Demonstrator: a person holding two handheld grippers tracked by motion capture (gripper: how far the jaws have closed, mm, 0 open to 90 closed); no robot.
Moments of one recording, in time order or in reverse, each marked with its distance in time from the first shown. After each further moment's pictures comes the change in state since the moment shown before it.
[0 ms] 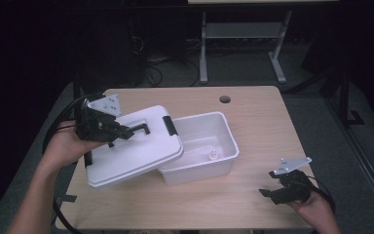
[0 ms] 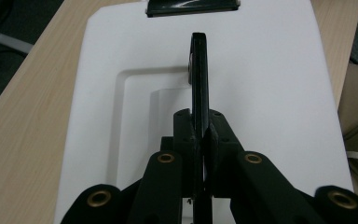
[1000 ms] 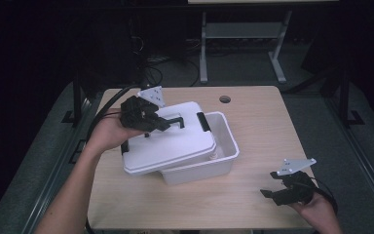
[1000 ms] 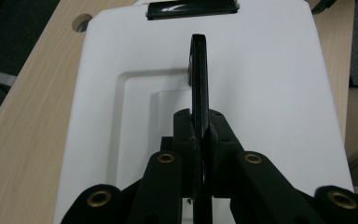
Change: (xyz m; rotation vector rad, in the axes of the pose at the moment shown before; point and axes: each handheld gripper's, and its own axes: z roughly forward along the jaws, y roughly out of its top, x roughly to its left) left arm 0.004 0.068 0.057 -0.019 -0.078 0.080; right arm 0.001 -0.003 -0.006 -0.023 0.011 0.009
